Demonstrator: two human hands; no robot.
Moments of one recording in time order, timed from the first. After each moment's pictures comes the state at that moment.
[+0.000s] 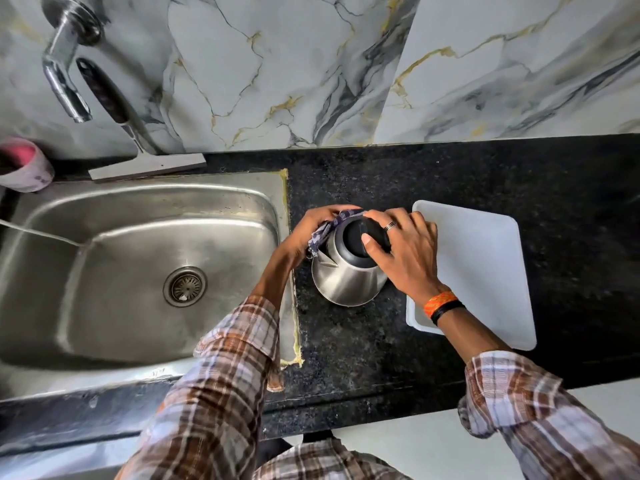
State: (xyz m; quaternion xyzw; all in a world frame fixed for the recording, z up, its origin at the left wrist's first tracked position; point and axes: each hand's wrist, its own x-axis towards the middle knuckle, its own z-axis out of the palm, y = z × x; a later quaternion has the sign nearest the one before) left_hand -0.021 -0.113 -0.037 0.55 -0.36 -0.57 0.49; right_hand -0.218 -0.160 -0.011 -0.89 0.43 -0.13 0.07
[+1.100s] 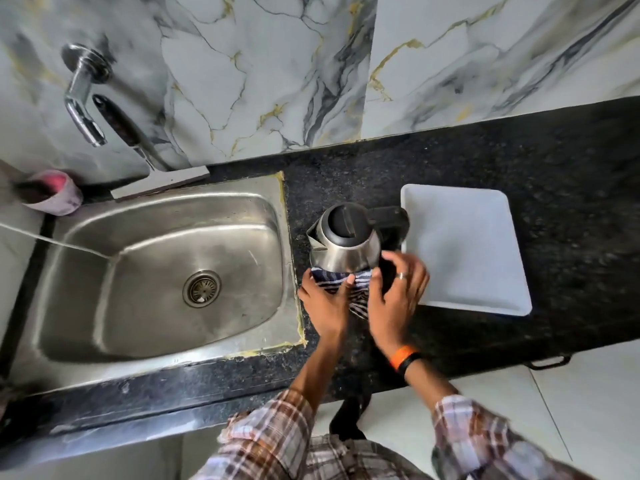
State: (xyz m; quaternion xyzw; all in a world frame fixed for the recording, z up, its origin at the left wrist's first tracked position) left_hand -0.168 -0.005 -0.079 0.83 -0.12 -0.30 0.47; right_hand -0.257 -0.045 -0.074 -0.69 0.54 -0.44 0.20
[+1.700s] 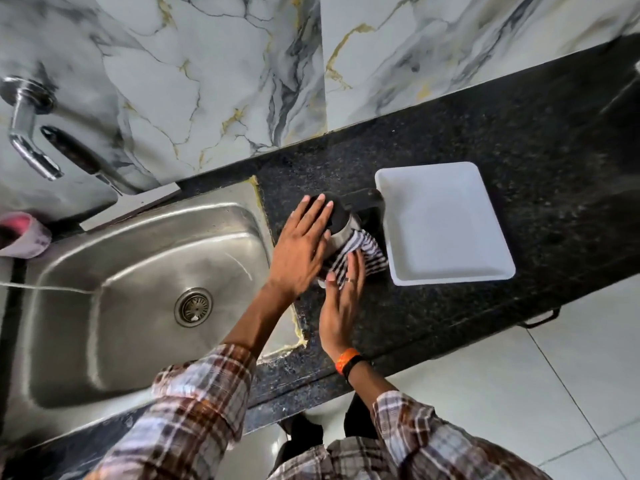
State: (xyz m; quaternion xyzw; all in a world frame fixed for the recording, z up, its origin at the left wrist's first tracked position) left_hand -0.079 -0.040 -0.011 0.66 -0.70 -0.10 0.24; right_hand -0.180 0.006 -0.082 -0.49 0.56 -0.49 0.46
